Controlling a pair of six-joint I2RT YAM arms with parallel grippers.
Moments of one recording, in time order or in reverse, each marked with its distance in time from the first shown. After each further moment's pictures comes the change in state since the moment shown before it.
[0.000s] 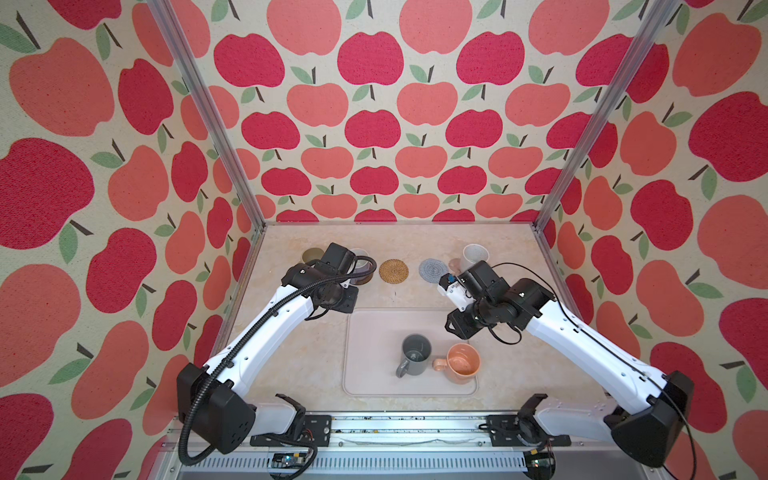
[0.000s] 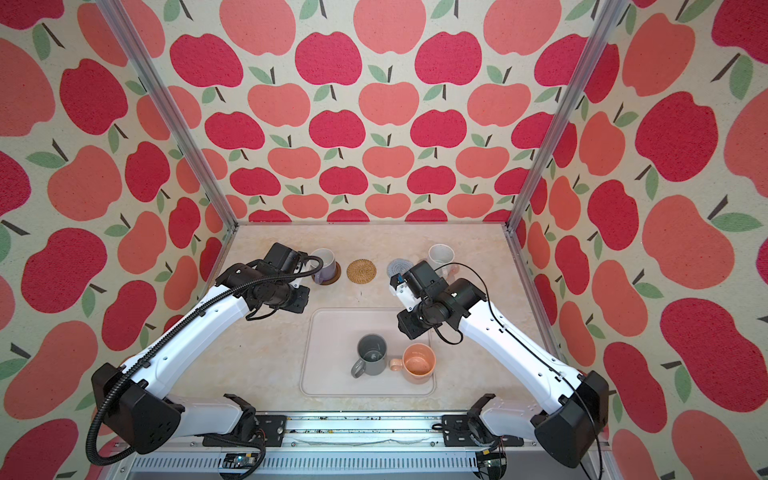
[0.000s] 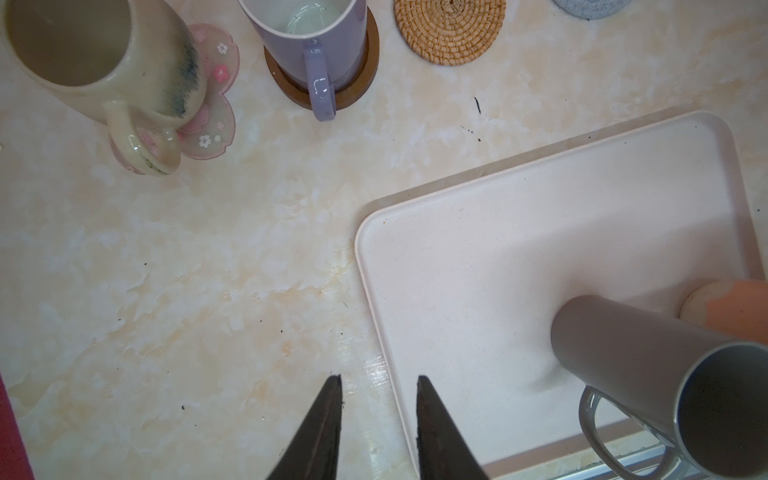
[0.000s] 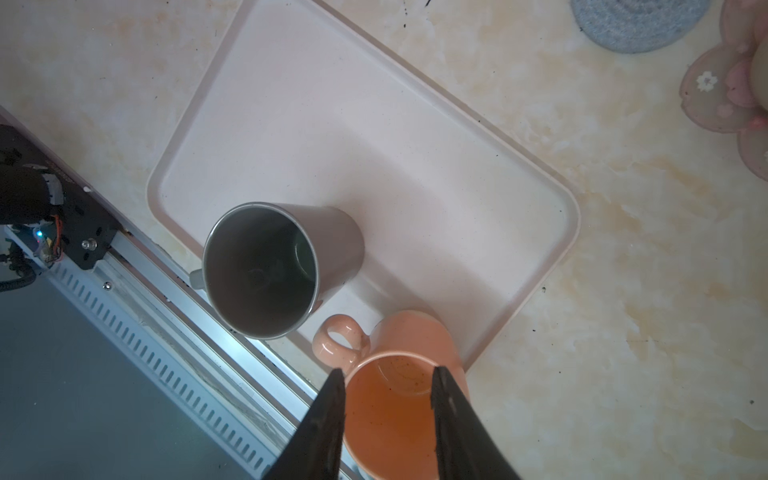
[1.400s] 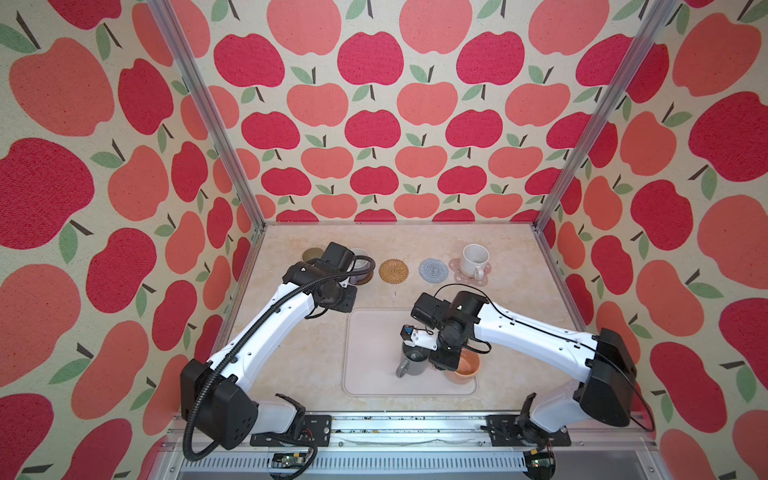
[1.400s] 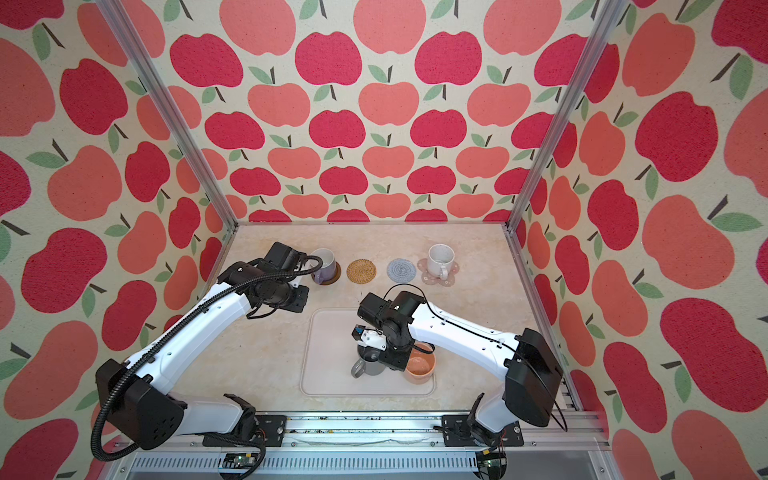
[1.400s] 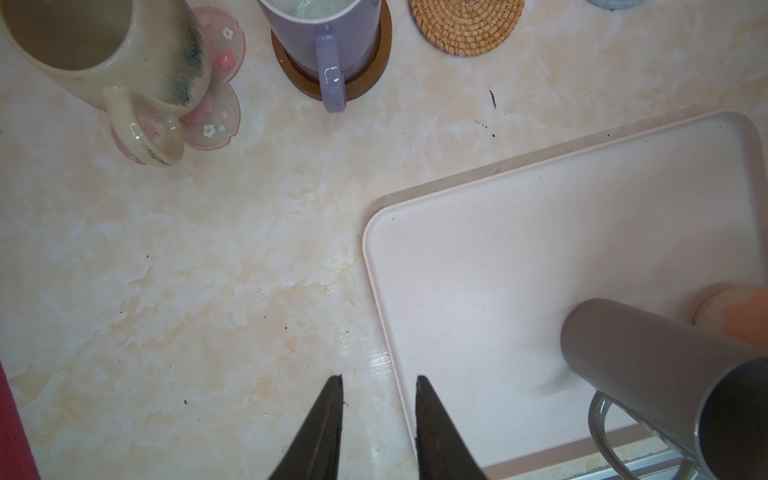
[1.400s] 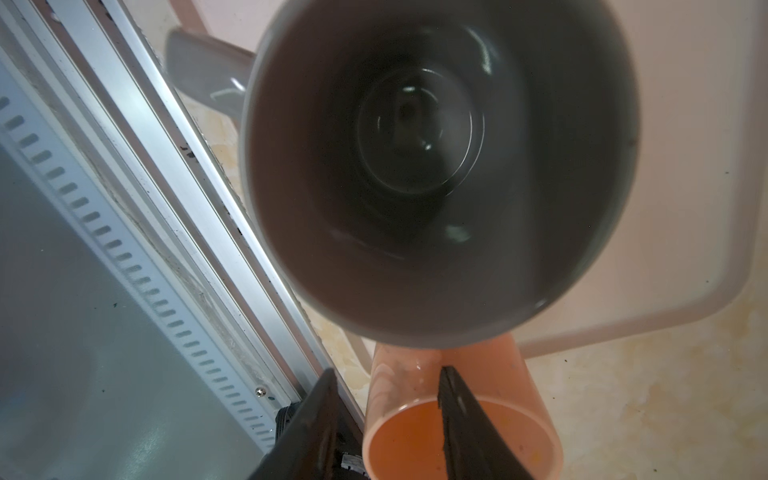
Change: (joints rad) left arm 0.018 0.015 -0.014 0.002 0.000 -0.002; right arm 0.266 0.262 0.019 -0.122 0.087 -0.336
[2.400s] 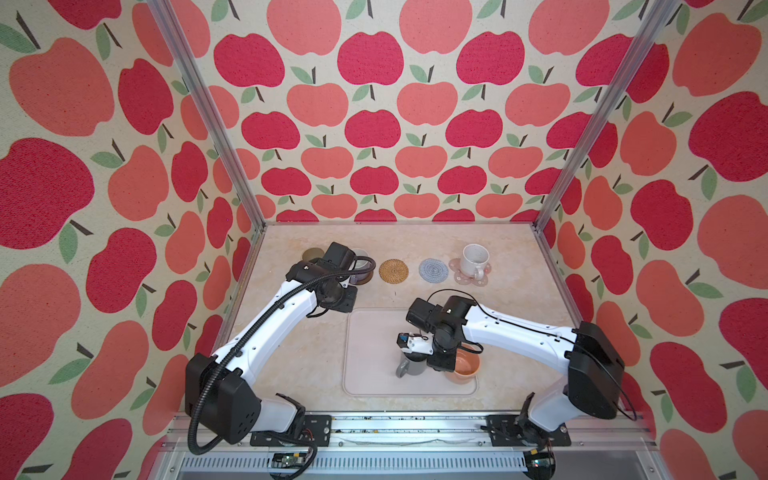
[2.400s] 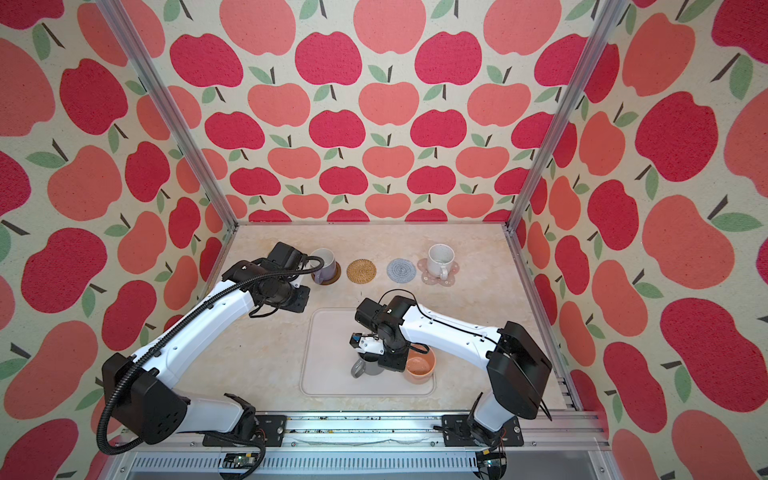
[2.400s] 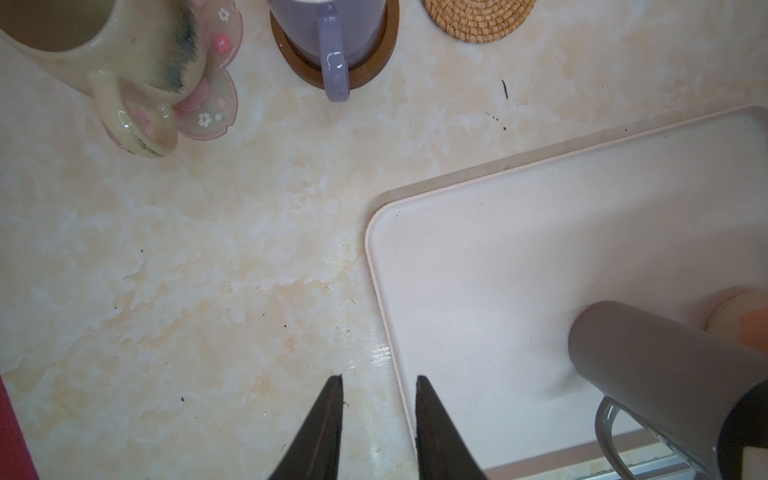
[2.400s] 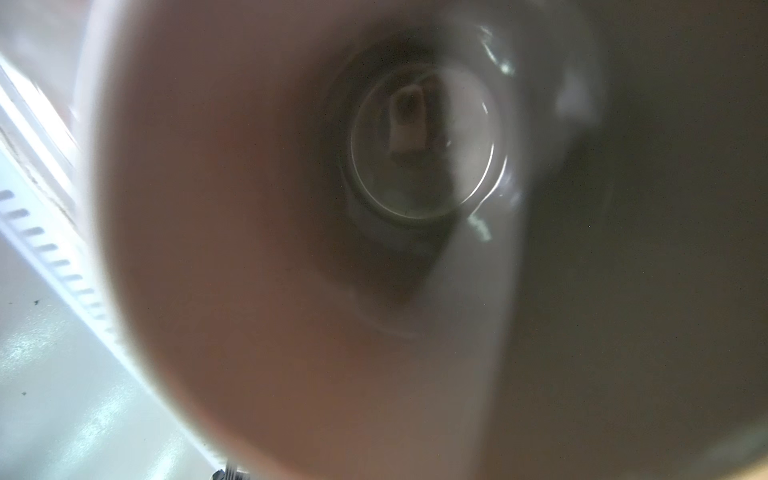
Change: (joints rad) left arm 0.008 0.037 -0.002 0.000 0.000 -0.006; right arm 0.000 0.065 -0.061 0.089 0.024 -0.107
